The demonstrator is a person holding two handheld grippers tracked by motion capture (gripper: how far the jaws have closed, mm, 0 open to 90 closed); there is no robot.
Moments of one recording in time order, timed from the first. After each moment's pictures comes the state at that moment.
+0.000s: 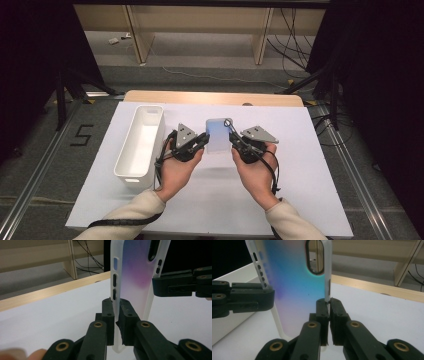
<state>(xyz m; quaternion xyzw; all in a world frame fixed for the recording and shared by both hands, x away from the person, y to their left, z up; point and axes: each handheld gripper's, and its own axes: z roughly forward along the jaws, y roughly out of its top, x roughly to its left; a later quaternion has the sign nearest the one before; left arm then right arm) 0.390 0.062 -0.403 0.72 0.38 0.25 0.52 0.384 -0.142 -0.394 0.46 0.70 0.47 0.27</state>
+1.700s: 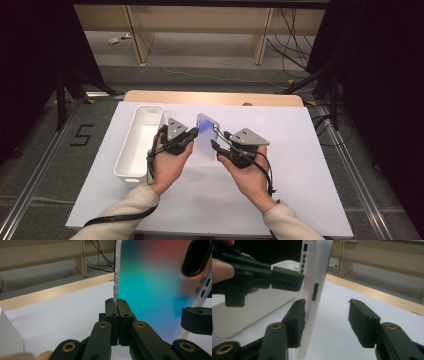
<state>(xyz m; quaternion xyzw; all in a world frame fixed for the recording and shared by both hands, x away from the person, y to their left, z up) 0.406 0.085 -0.399 0.71 0.40 0.27 0.50 0.384 -0.126 -0.400 0.36 0.74 0.50 0.26</state>
